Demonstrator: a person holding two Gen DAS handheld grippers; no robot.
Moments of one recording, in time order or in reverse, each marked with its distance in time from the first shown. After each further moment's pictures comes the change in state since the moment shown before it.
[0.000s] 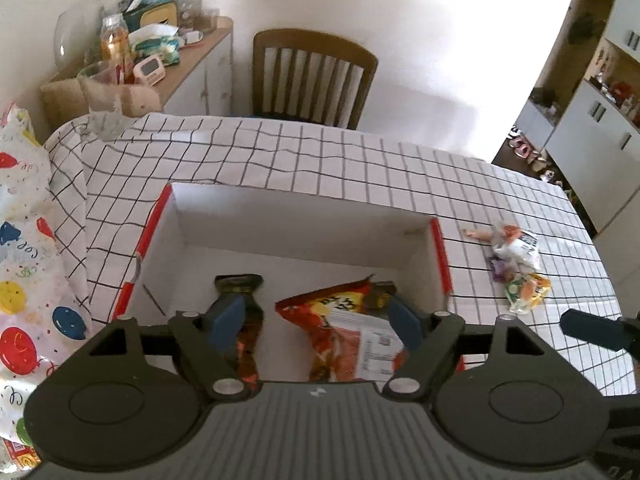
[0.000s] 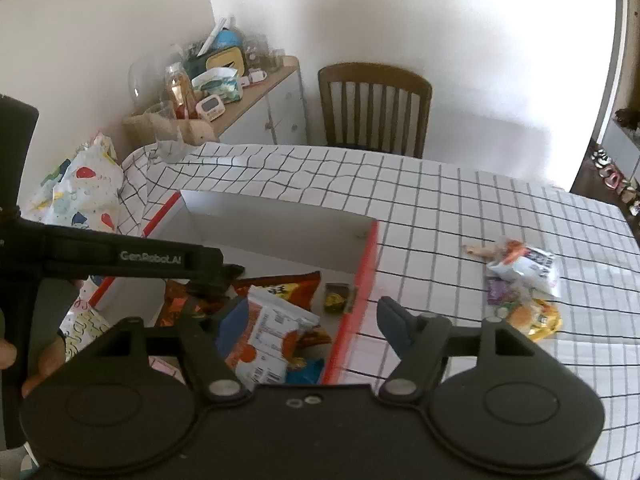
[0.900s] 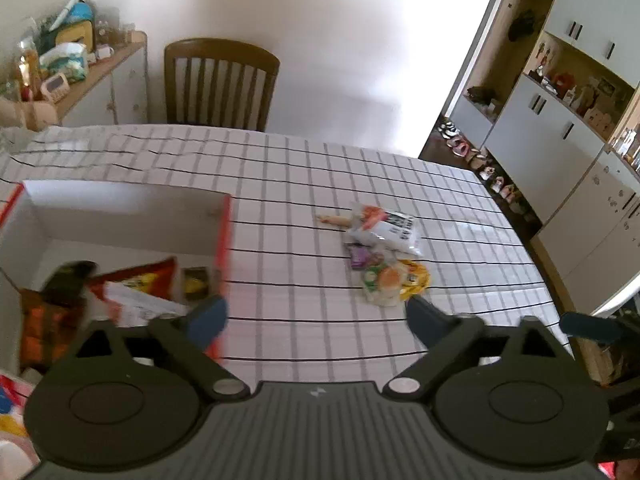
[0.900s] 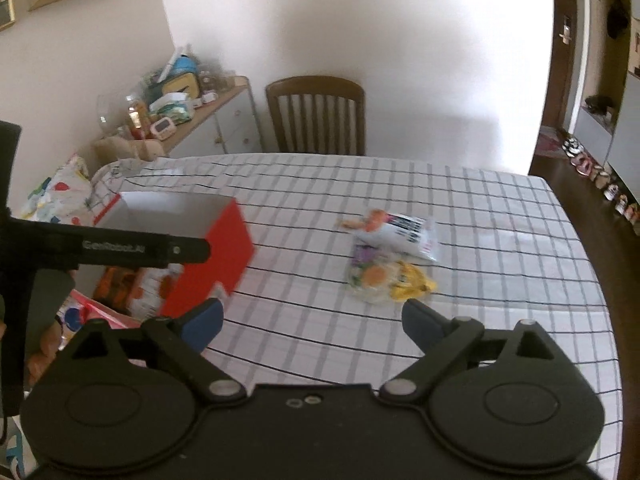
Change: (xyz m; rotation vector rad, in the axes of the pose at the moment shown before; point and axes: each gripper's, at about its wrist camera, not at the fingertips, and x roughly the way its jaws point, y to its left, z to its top) left arm 0.011 -0.161 -0.034 0.039 -0.045 -0.162; right arm -0.081 -0.162 -0.066 0.060 -0.047 -0.025
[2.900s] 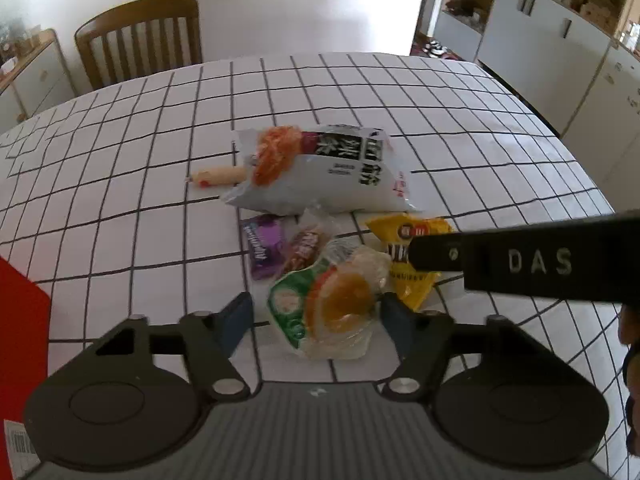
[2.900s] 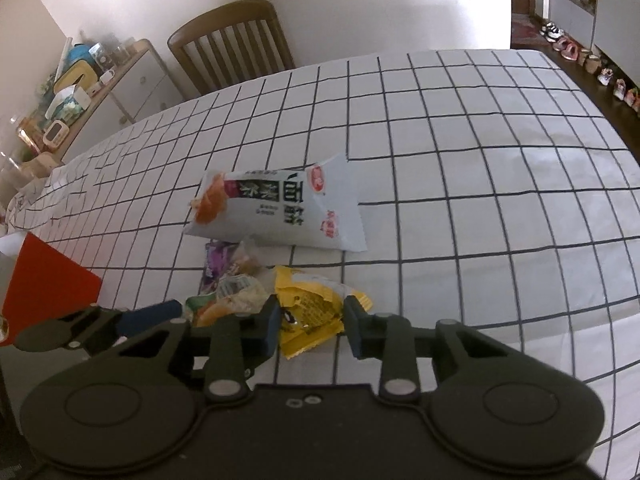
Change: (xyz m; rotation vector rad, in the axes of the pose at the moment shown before) left arm 0.230 -0.097 -0.008 0.231 0.163 0.058; right arm 0.193 -0.146 0.022 0.244 0.214 0.011
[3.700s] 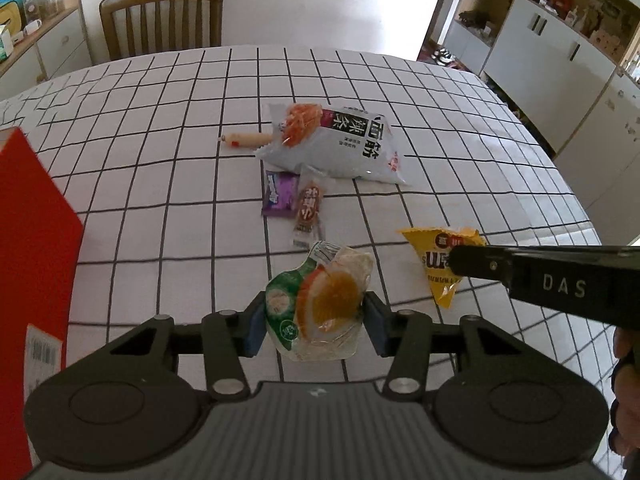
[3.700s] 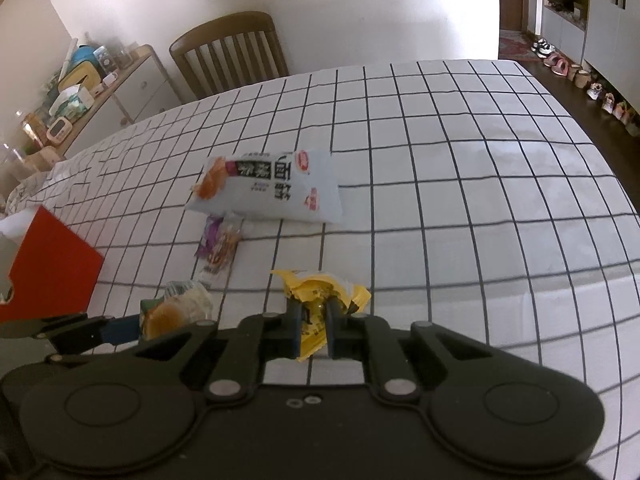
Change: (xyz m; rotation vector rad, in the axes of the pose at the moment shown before) left arm -0.050 0.014 -0.031 -0.112 0.024 -0.033; right arm -0.034 -0.001 -0.032 -0.020 -0.037 -0.027
